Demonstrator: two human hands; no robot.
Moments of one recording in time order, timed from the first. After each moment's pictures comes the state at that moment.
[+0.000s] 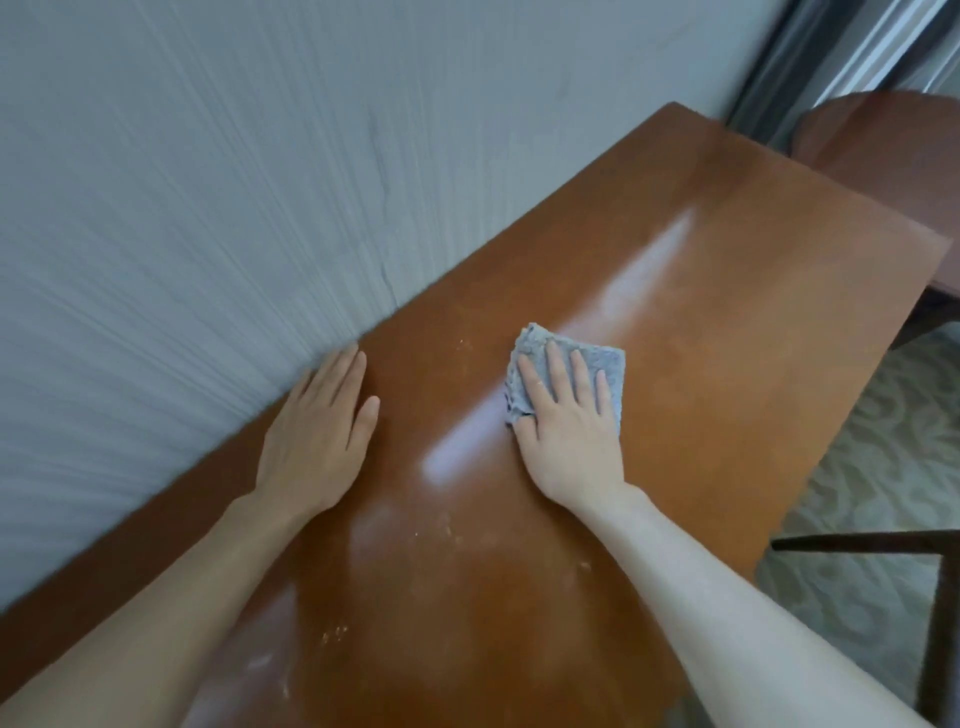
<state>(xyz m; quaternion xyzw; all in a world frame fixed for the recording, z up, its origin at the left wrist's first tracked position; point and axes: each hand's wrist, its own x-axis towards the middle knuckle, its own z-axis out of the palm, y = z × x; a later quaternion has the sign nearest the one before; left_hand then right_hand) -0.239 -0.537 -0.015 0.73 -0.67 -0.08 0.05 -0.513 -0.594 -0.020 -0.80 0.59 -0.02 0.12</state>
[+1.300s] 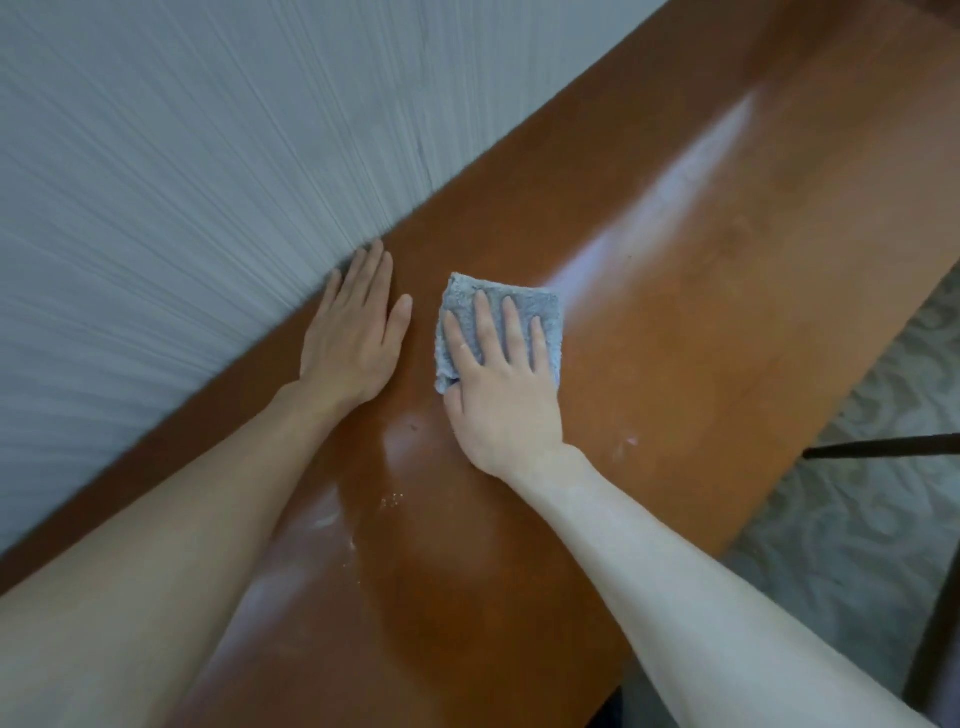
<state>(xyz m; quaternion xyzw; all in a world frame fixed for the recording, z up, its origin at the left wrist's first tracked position) -0.229 -0.527 -0.027 0.73 -0.67 -0.10 0.04 -0.423 -0.500 -0.020 -0.84 0.52 -0.02 0.12</state>
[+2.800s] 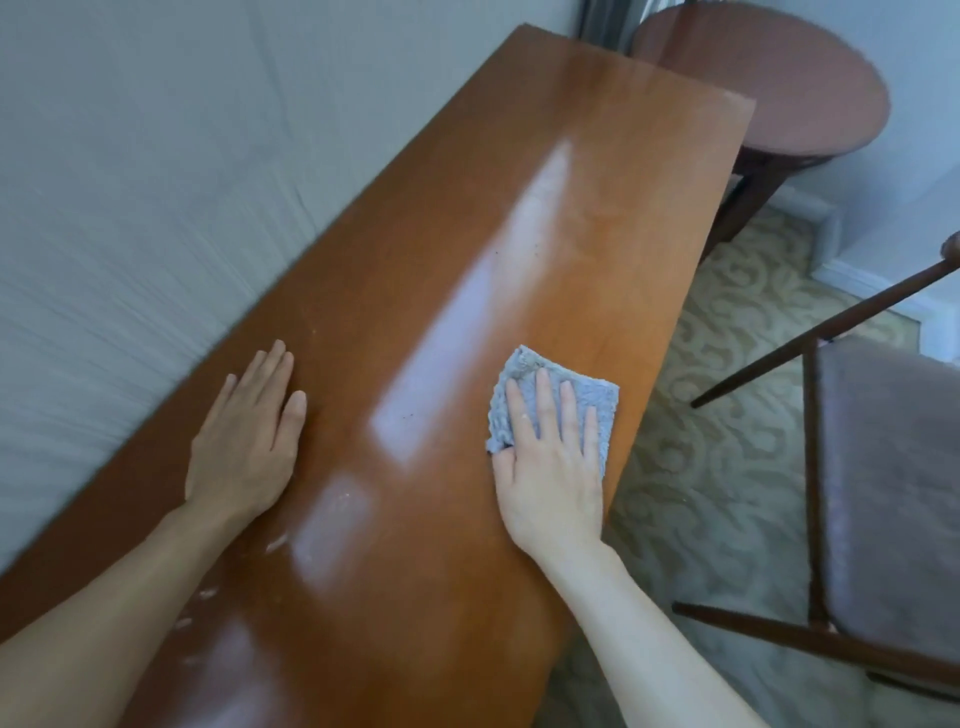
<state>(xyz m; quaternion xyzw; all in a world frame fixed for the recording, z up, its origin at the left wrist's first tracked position) -0.203 -0.448 -0.035 0.67 -0.73 -0.10 0.09 -0.506 -0.382 -0.027 -0.66 0.74 -0.04 0.08</state>
